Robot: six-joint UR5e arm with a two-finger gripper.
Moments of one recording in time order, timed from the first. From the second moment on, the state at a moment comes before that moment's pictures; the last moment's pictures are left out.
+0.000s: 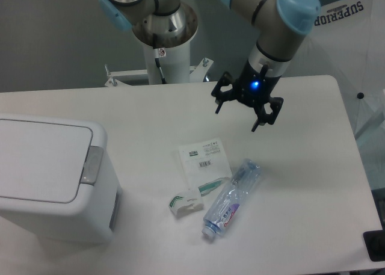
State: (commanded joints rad) arm 2.64 -1.73 -1.55 -1.35 1.17 0.96
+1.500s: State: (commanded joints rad) arm 2.33 -1.87 -1.29 -1.27 1.03 0.36
